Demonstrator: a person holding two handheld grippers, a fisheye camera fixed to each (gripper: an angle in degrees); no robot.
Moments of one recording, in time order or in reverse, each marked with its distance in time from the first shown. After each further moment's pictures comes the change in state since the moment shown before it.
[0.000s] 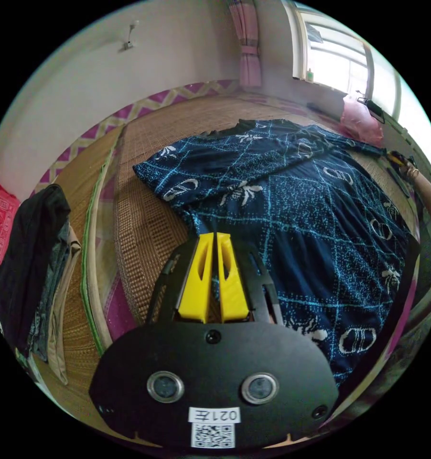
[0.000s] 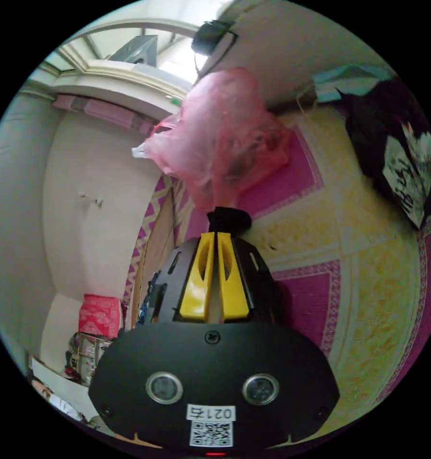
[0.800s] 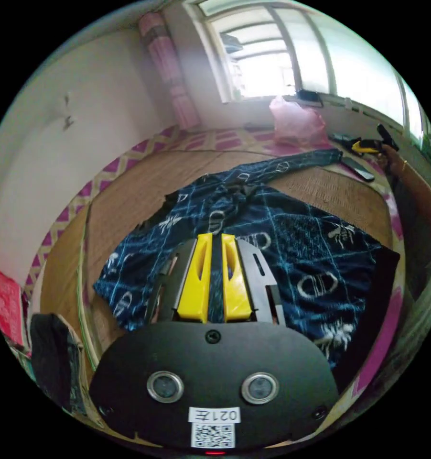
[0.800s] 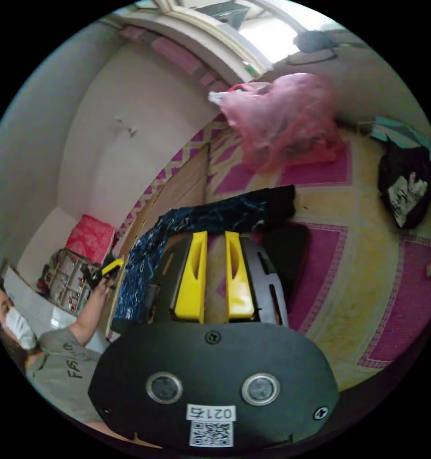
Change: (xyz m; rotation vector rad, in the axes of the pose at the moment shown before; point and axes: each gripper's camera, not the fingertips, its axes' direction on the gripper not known) left arm 0.324 -0.175 -0.104 0.217 0.017 0.343; right arm -0.059 0.109 -0.104 -0.227 -0.021 -0.441
